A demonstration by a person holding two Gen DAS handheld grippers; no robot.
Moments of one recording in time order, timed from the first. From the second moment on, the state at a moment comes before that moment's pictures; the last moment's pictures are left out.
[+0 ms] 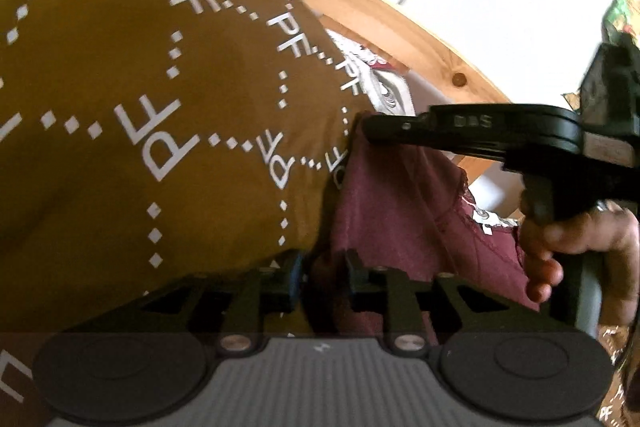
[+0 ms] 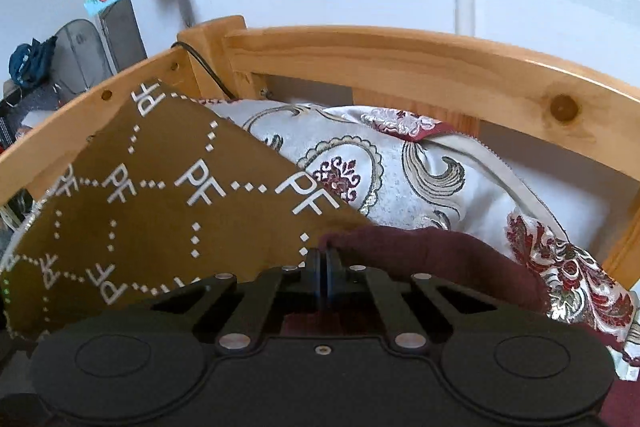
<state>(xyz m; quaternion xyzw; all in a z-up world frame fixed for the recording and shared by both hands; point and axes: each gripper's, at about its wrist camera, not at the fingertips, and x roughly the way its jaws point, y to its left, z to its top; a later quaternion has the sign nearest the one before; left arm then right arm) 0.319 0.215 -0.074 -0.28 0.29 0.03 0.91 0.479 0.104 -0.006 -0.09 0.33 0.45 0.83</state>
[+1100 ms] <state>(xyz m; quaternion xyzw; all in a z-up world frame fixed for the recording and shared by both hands) 0.296 0.168 -0.039 -0.16 0.26 0.08 0.95 0.340 -0.130 -0.023 -0.19 0.31 0.26 0.89</state>
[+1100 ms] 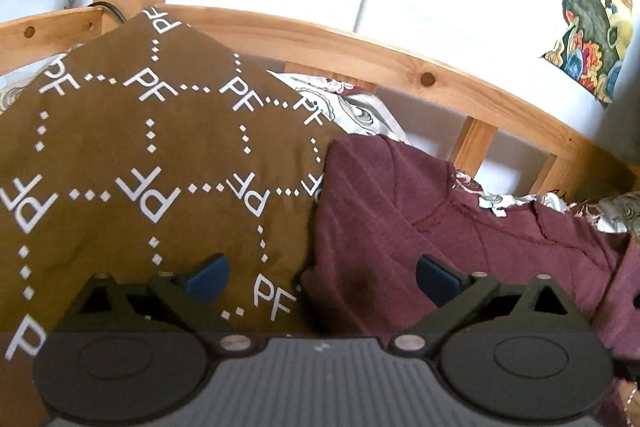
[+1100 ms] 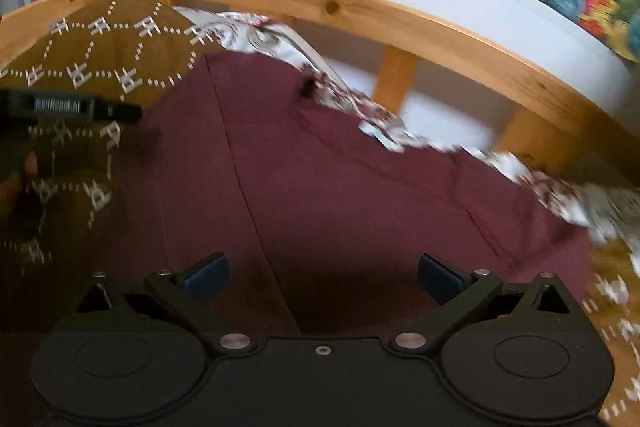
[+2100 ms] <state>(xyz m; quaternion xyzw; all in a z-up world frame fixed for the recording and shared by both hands) 0.137 0.070 0.022 -0.03 0.29 -0.04 0.96 0.147 -0.233 -0.026 -0.26 0.32 0.33 0.85</state>
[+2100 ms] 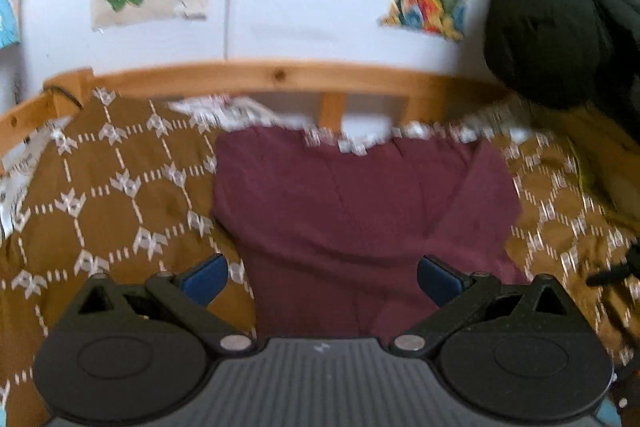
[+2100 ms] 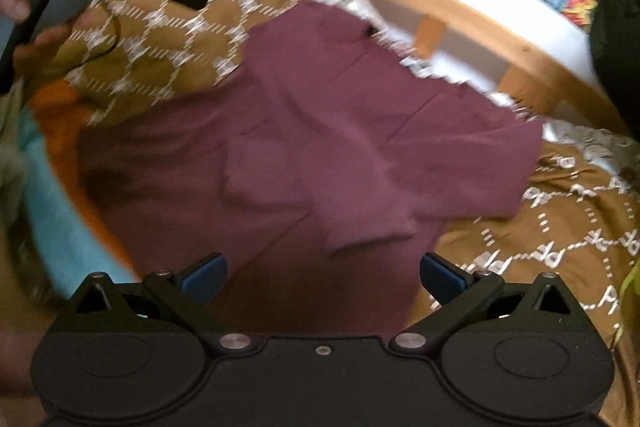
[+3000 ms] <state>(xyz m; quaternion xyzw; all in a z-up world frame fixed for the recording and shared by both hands) 0.152 0.053 -0.025 -0.02 0.37 -0.08 0.92 0.139 -0.184 -0.088 -0.37 0.36 0.35 0.78</state>
